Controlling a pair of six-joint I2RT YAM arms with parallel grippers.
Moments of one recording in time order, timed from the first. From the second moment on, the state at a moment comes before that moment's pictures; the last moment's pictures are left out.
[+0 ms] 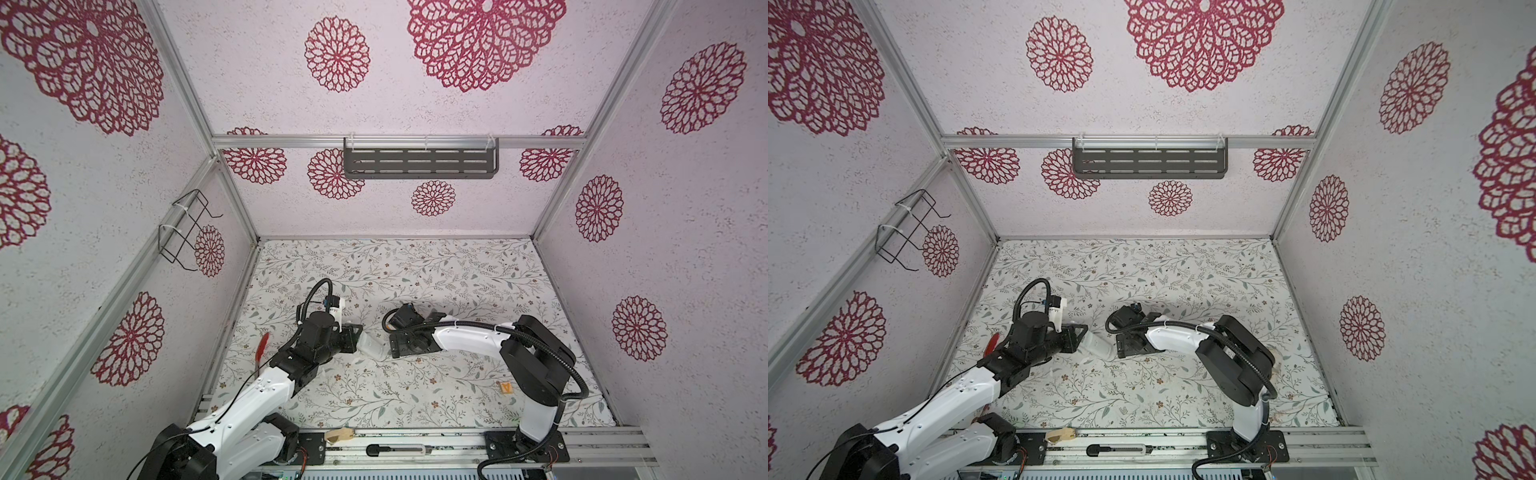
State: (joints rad) left arm -0.51 1.02 0.48 -0.04 0.12 -0.52; right arm 0.93 1.81 1.12 -0.52 0.18 0.69
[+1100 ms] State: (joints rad) left arm -0.50 1.05 0.47 -0.01 0.15 -0.60; right arm 0.91 1.78 0.66 0.64 -0.29 1.18
